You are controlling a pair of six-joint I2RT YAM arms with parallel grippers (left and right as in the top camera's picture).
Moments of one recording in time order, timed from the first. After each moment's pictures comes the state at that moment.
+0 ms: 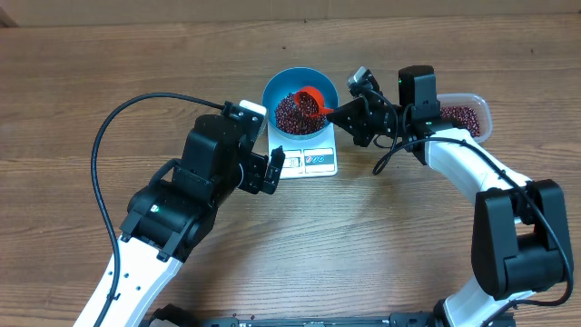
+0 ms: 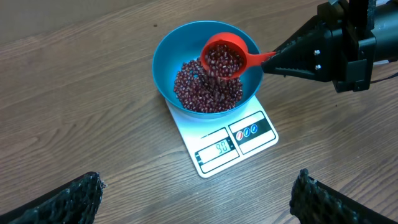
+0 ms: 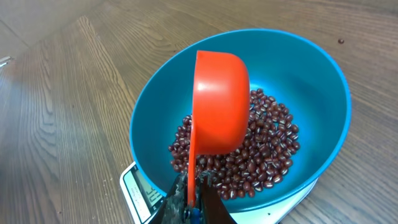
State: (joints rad) left arm -0.48 1.14 1.14 -0.71 -0.06 -0.08; right arm 0.18 1.82 1.11 -0.03 -0.84 -0.28
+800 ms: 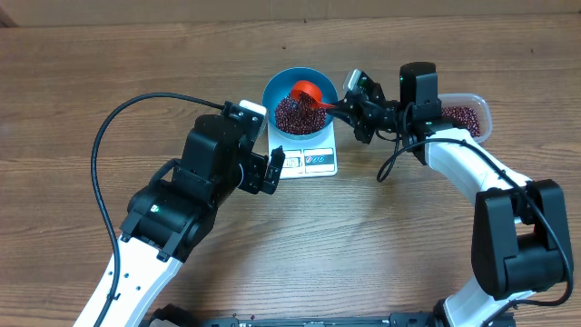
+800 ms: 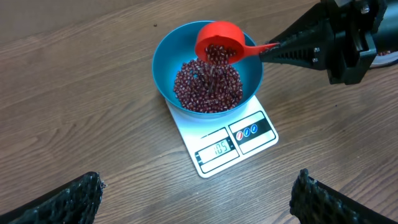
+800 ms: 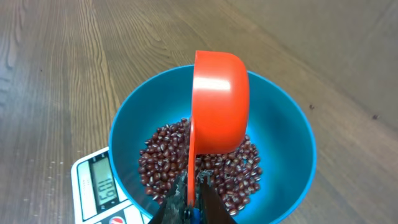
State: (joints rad) left arm -0.48 1.14 1.14 -0.71 -0.06 -0.08; right arm 0.18 1.82 1.11 0.05 -0.84 -0.61
